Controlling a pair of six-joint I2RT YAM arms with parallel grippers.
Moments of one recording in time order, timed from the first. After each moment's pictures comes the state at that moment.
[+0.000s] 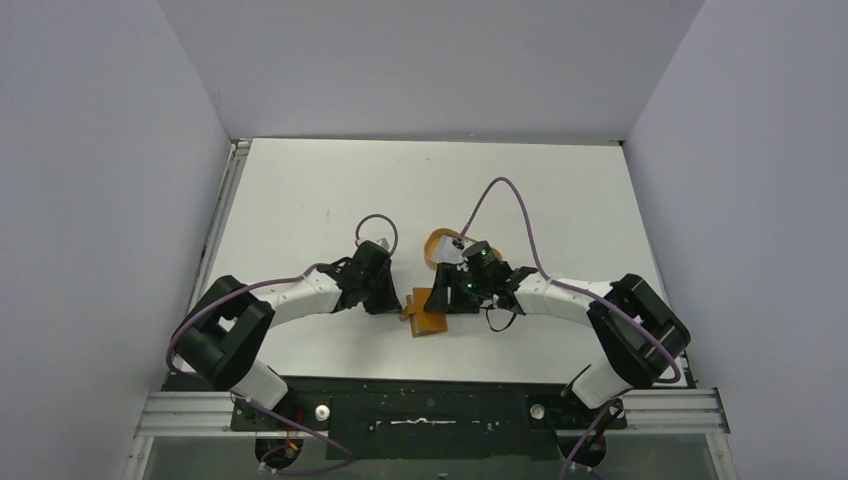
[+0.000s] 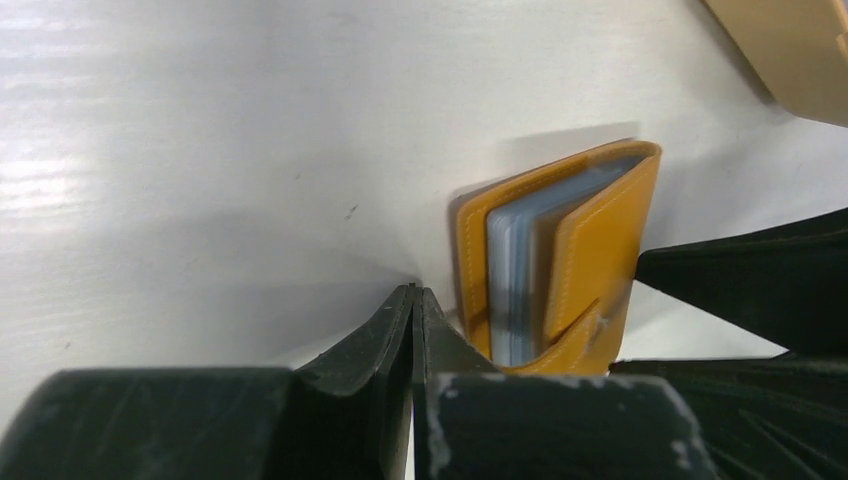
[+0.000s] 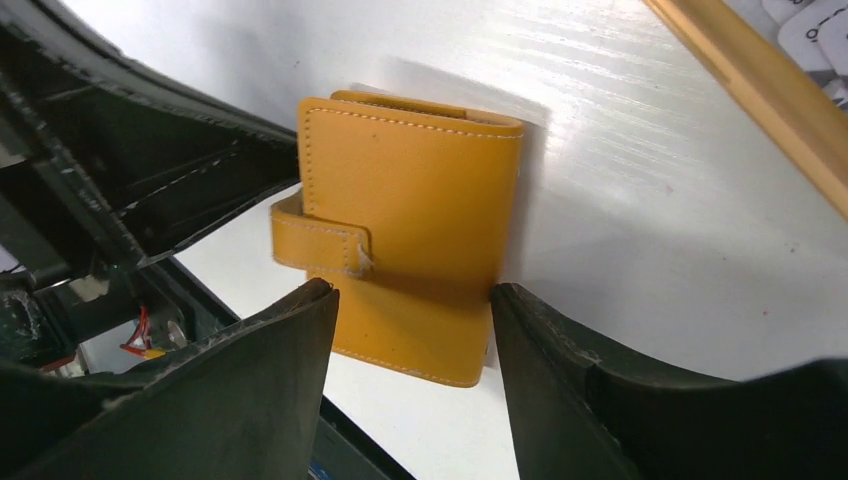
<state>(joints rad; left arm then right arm) -0.67 1.56 0.72 -0.16 0.09 -0.83 0.70 1.53 0.70 -0.03 -0.30 0.73</state>
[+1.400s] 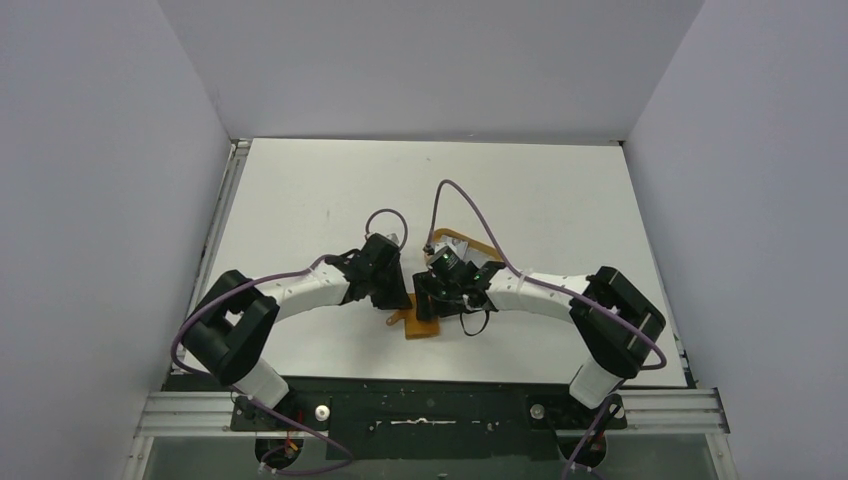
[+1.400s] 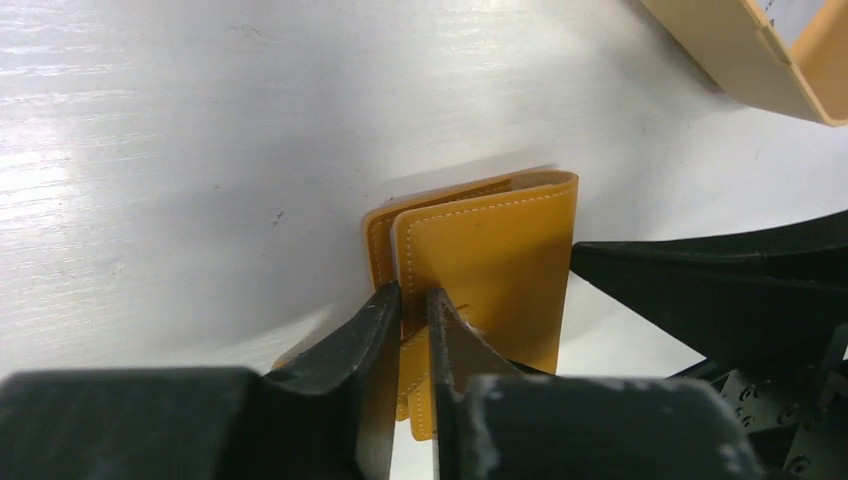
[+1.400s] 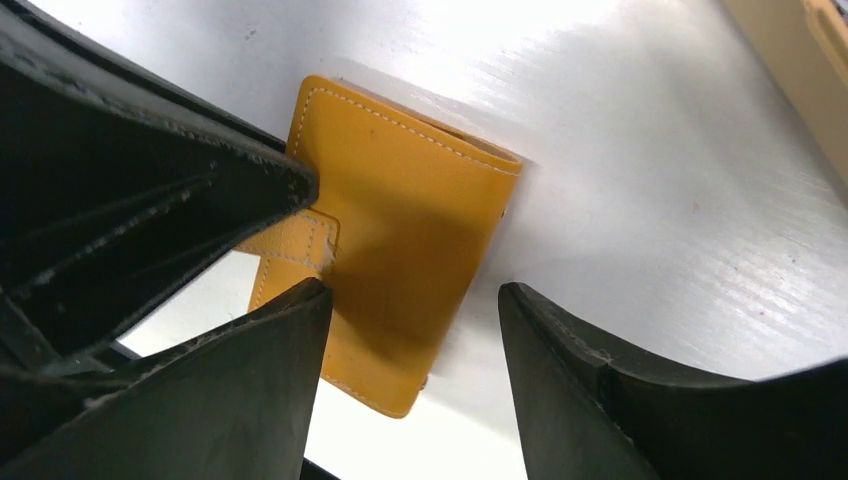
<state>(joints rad) -0.70 1.59 0.81 -0.25 0.11 -0.83 0.88 1.66 0.92 -0.29 -0.03 0.59</state>
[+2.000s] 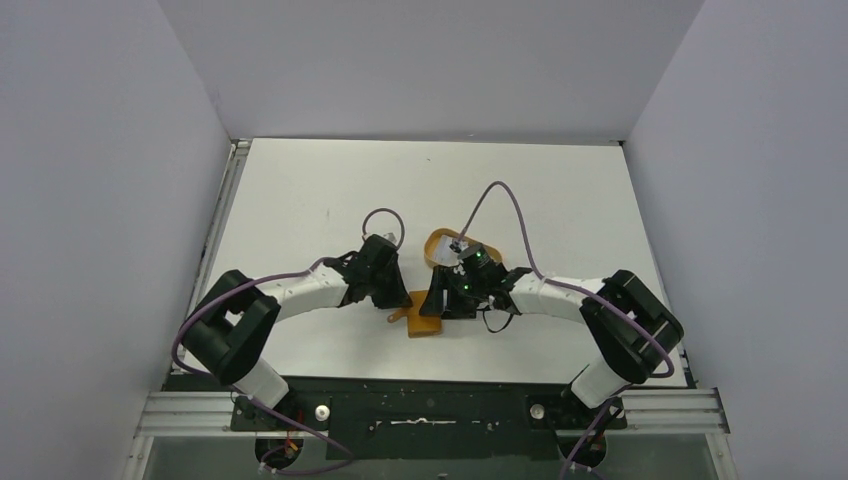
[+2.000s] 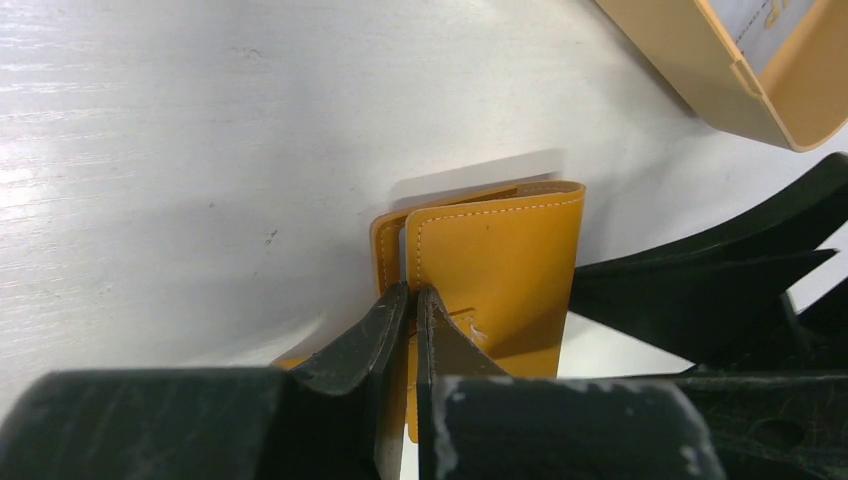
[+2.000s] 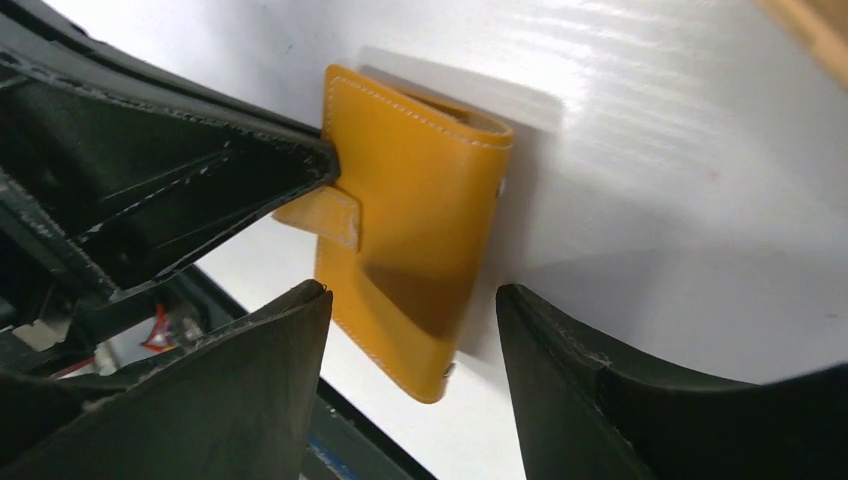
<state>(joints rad) -0.69 1.59 0.78 -0.18 0.11 -0.87 0.72 1.58 0.74 -0.08 -0.30 0.76</state>
